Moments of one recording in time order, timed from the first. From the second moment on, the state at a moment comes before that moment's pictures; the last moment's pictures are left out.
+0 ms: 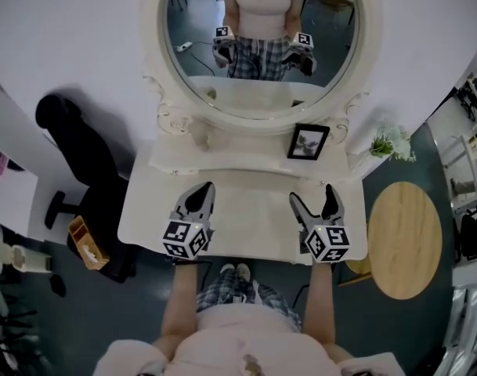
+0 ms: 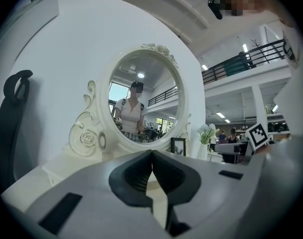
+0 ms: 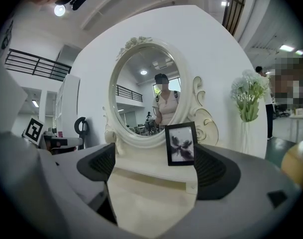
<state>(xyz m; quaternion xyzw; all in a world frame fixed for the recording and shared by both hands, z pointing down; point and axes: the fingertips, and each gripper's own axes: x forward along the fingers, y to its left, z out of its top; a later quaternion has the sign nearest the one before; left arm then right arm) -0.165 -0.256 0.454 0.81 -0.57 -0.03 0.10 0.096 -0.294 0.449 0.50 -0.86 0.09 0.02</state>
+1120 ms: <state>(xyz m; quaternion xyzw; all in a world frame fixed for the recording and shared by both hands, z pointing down) -0.101 -0.314 0.549 0.84 -0.51 0.04 0.19 0.165 -0.348 0.556 0.57 -0.80 0.16 0.10</state>
